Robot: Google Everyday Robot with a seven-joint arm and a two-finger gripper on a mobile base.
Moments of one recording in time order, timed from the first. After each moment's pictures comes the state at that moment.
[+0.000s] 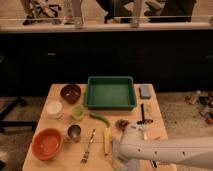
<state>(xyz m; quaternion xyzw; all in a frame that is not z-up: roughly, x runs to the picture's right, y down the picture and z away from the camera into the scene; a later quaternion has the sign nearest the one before) 0.072 0.355 0.746 -0.33 0.03 0.27 0.90</state>
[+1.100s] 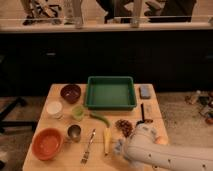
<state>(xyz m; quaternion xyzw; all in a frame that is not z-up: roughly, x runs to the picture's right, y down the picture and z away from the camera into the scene) 0.093 0.313 0.704 -0.27 -0.01 0.26 0.92</state>
